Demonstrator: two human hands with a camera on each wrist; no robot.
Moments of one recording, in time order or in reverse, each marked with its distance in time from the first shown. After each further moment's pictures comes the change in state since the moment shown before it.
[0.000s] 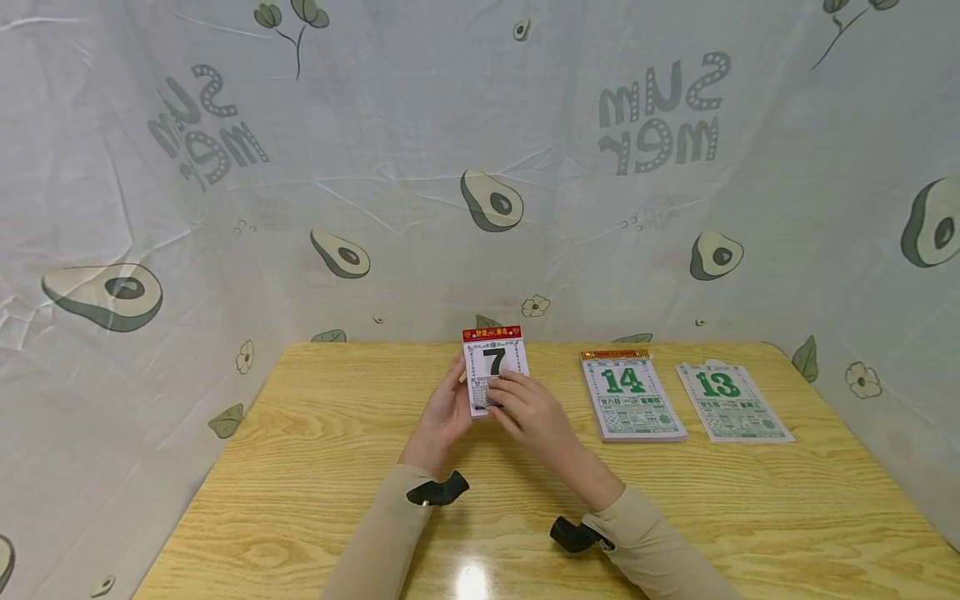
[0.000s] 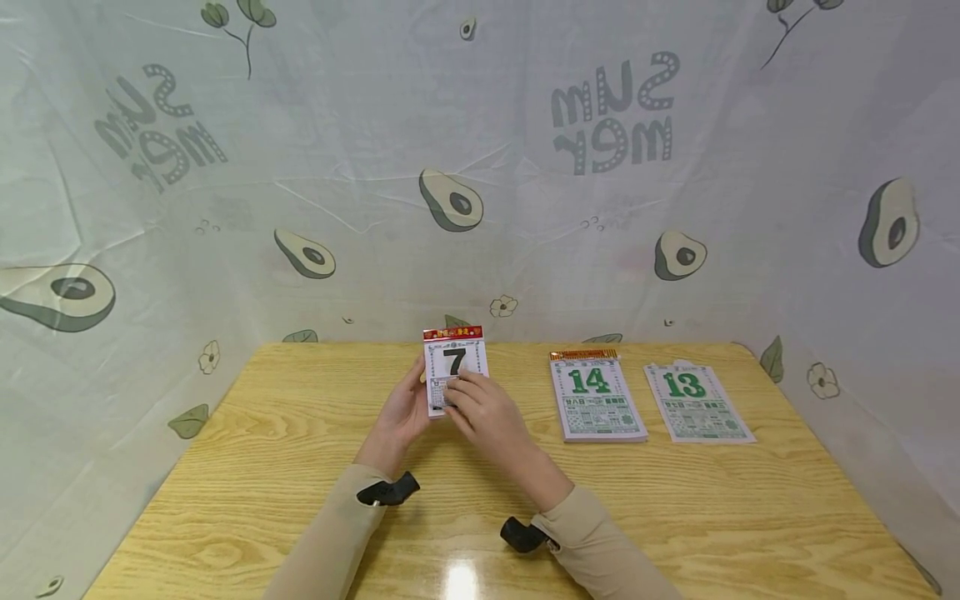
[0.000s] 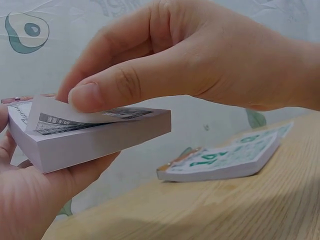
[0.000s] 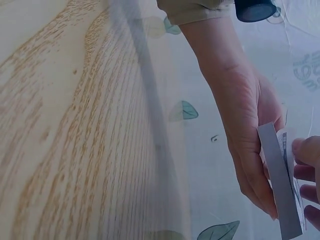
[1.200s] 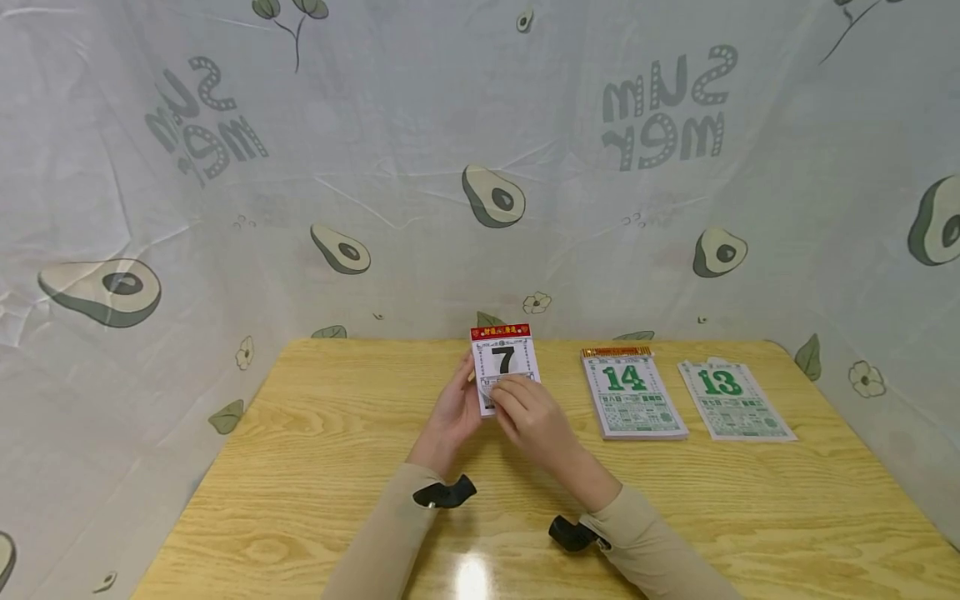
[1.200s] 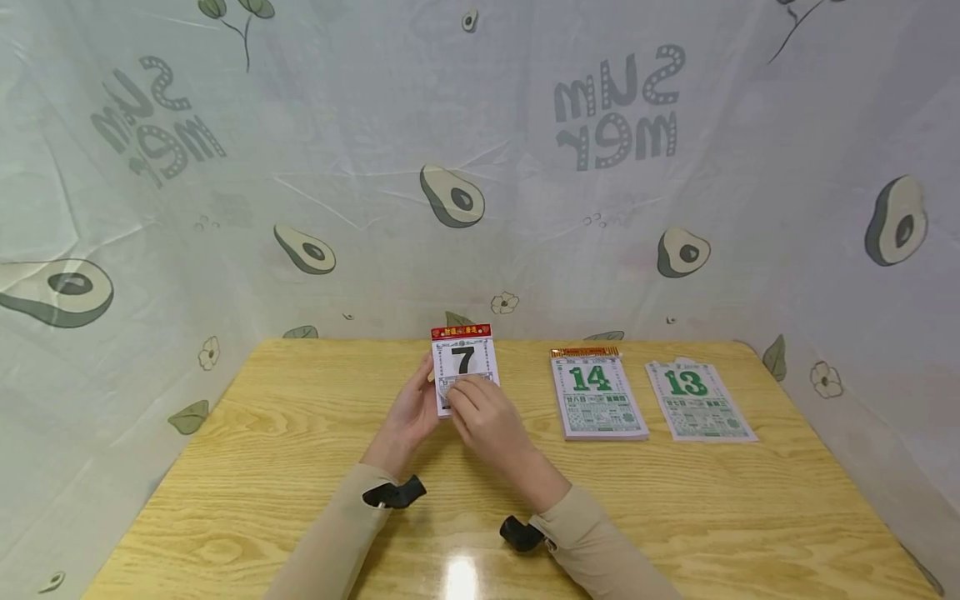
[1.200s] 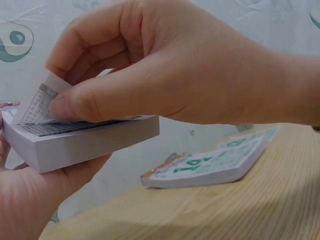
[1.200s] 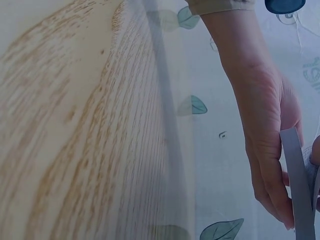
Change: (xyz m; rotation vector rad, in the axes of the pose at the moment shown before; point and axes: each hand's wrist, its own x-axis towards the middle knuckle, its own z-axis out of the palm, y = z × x) left_hand 0.003 -0.010 0.008 -0.017 0.000 0.032; right_hand -0.002 -0.001 0.005 -0.071 0.096 -0.069
